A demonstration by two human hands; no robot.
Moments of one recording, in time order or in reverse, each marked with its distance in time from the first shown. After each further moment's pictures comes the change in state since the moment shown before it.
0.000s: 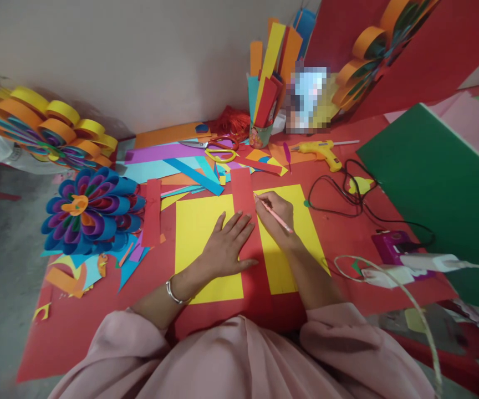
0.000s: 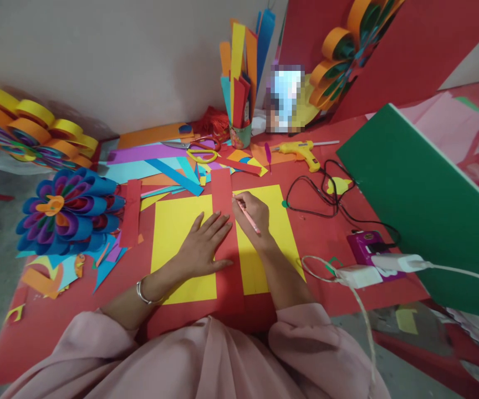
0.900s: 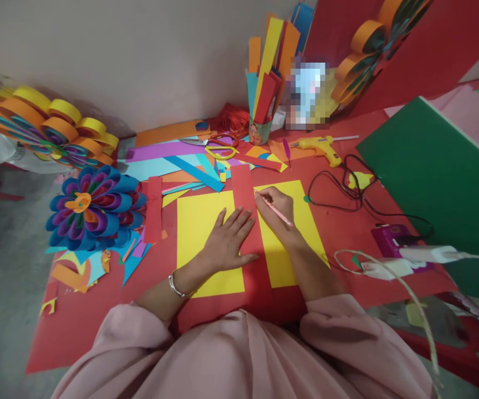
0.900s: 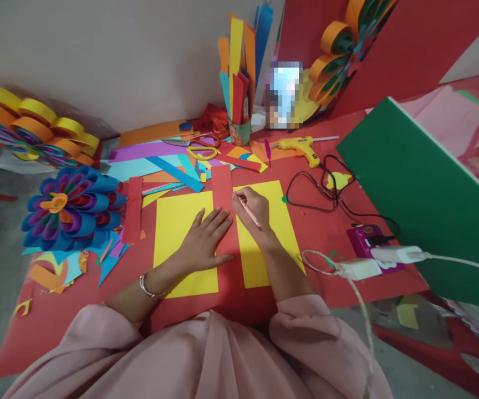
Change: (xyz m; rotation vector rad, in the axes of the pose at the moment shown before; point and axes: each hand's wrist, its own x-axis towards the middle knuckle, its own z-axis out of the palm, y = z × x) left_hand 0.000 -0.001 0.001 -0.001 0.023 0.013; right_hand 0.002 -0.002 0.000 0.038 0.033 0.017
